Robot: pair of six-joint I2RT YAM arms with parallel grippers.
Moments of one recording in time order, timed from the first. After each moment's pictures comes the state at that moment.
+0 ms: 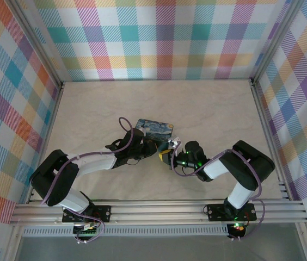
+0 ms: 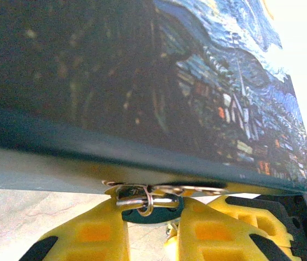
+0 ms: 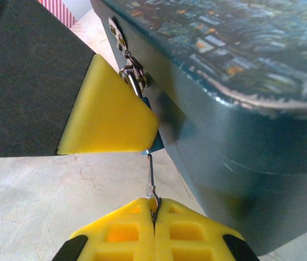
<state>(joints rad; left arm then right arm) -0.73 1.50 0.70 0.07 0.15 -0.97 0.71 1.68 0.36 0.93 -0.39 0.34</state>
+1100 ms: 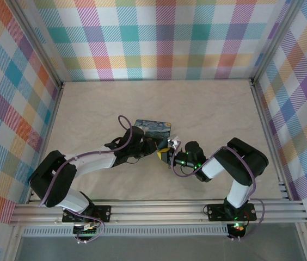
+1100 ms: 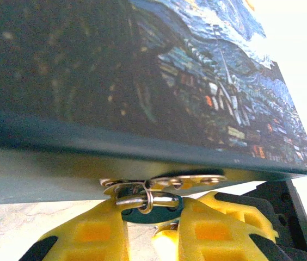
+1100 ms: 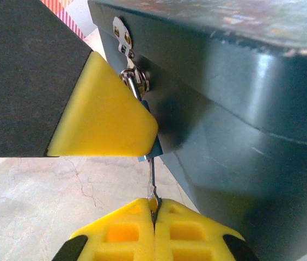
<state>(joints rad) -0.73 1.49 0.74 0.01 0.14 -0.97 0.71 1.75 0.36 1.07 -0.39 0.35</state>
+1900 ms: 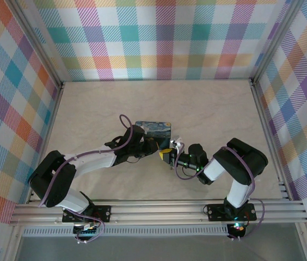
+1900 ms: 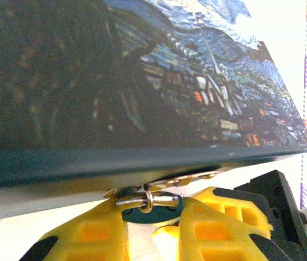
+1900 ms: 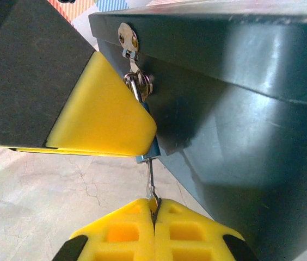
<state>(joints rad) -0.73 1.49 0.76 -0.01 0.19 -0.96 0.69 1.76 0.30 1.19 -0.39 0.36</state>
